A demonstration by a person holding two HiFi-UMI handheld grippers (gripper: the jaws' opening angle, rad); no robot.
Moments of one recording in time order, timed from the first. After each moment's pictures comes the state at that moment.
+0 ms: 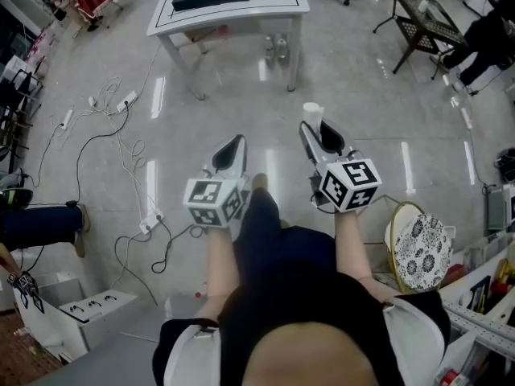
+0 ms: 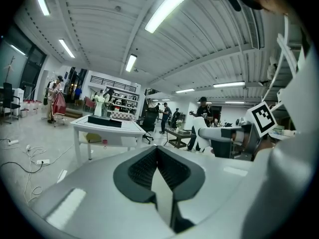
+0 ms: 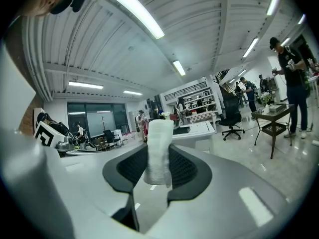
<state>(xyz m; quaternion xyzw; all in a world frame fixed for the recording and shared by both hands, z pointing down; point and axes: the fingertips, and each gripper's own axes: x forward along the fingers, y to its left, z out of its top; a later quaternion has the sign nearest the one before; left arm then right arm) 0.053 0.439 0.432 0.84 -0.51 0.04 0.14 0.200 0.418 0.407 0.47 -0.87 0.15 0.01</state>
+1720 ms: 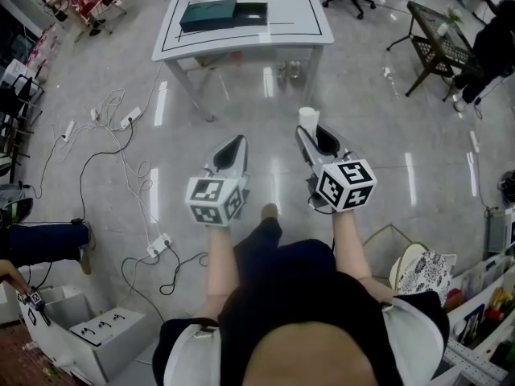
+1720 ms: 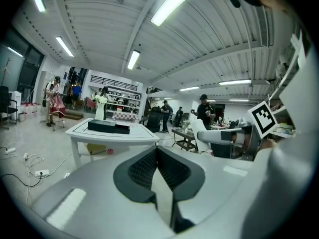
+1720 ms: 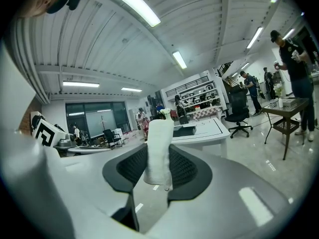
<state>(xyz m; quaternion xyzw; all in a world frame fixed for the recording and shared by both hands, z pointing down) -0.008 0.245 0.421 0.84 -0.52 0.05 0.14 0.130 0.225 0.407 0.45 -0.87 0.17 0.02</state>
